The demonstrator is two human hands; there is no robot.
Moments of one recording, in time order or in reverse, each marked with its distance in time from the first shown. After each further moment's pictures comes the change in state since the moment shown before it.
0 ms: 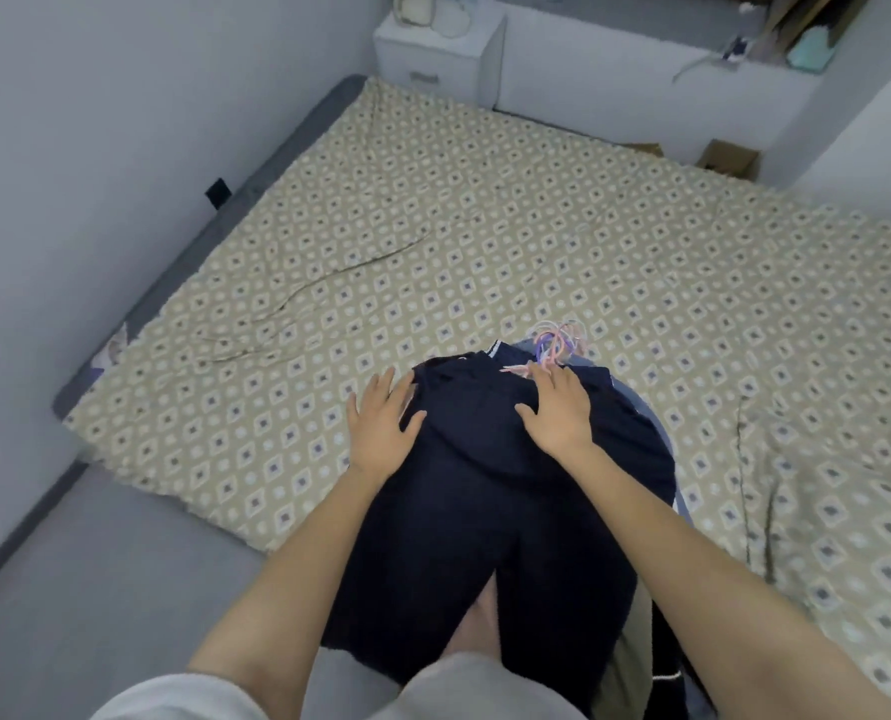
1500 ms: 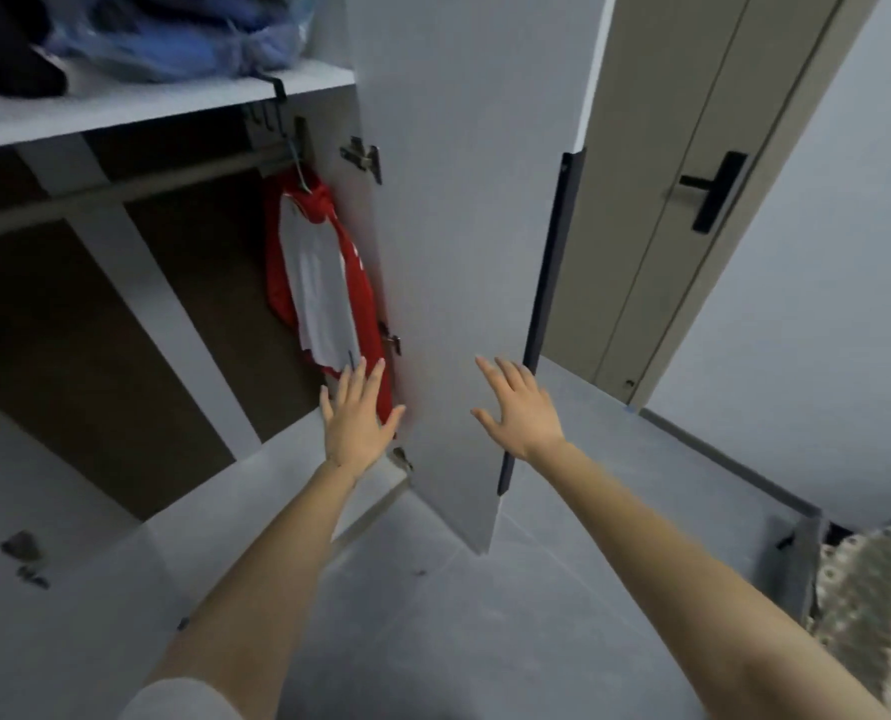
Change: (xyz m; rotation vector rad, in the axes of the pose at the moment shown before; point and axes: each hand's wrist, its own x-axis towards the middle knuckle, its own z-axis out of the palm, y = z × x) left_hand -1.052 -0.206 -0.131 0.169 1.002 -1.655; right_hand -0.860 -0.486 0.260 -0.258 -0.436 -2.144
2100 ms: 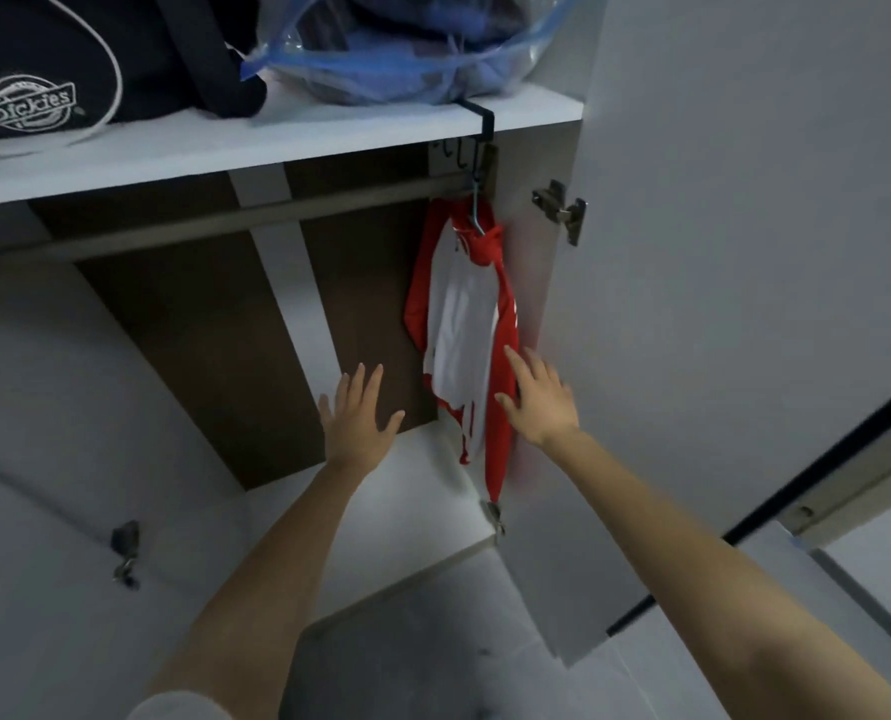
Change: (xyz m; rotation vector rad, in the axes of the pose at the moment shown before) left_hand 0.122 -0.181 -0.033 0.129 0.063 -0.410; right_hand 0.265 -0.114 0.057 0.088 -0.095 -0.209
